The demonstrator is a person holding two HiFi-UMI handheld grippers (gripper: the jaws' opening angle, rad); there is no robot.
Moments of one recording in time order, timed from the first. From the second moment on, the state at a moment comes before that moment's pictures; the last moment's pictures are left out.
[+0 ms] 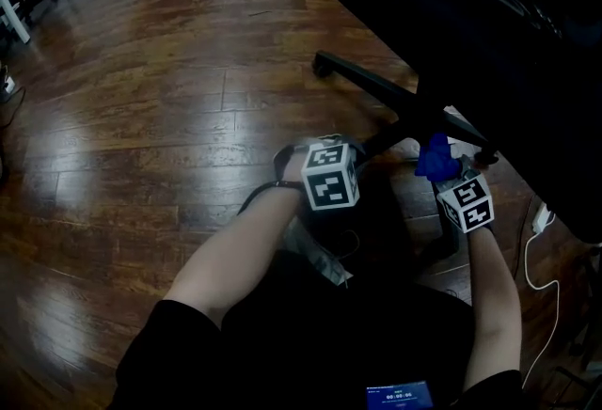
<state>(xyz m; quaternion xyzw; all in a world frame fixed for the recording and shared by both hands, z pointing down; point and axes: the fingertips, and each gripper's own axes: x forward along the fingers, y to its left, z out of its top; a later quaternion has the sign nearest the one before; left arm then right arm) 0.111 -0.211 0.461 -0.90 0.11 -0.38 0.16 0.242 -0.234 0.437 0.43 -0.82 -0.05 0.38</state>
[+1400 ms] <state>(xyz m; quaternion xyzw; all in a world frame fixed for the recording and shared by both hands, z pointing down) 0.114 -0.209 0.457 -0.90 0.12 -0.40 0.14 0.257 -0.160 0.458 0.37 -0.85 0.00 0.39</state>
